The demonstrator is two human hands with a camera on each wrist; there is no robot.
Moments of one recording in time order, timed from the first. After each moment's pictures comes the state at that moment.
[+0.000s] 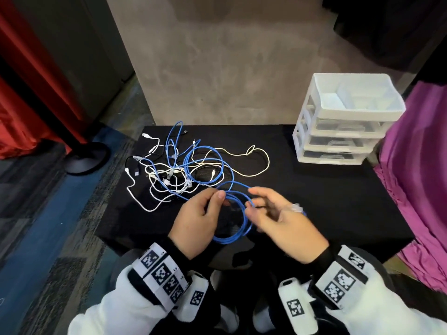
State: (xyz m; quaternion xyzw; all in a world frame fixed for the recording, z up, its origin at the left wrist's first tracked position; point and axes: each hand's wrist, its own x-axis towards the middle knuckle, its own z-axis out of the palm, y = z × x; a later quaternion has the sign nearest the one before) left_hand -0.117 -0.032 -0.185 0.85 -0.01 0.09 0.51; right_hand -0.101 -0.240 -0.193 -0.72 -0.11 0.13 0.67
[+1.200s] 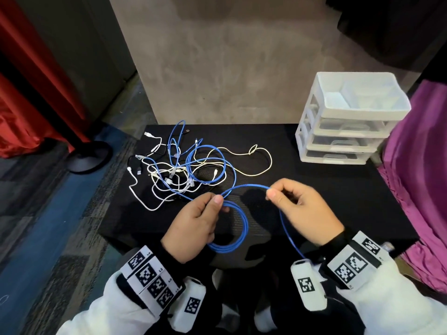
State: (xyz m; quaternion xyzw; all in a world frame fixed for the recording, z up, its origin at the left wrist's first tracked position) left_hand -0.131 -0.031 -0.171 0.71 0.06 -0.07 0.70; right_hand -0.073 -0.267 -0.182 -0.81 -0.15 0.02 0.57
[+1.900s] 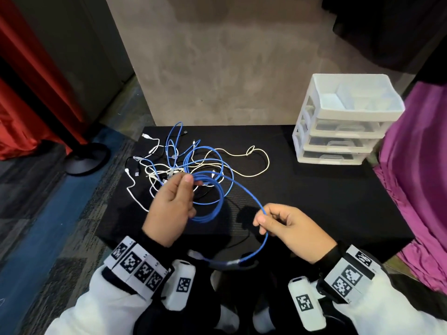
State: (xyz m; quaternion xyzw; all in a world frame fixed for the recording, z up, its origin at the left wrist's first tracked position) left_hand -0.108 -0.007 -0.164 0.71 0.07 0.08 0.69; right_hand -0.093 -0.269 -0.210 -0.77 -0.17 0.18 0.59
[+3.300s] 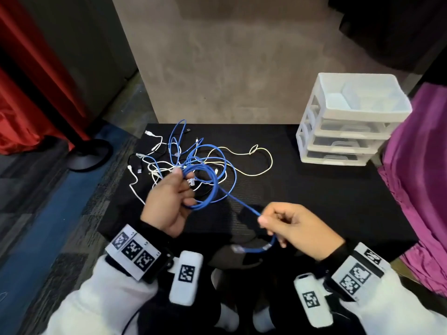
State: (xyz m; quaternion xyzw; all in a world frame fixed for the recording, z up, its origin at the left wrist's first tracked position) left_hand -0.092 0.004 -0.158 0.48 0.21 0.04 0.85; right_hand -0.091 -0.266 -0.196 -0.77 -0.17 0.19 0.59
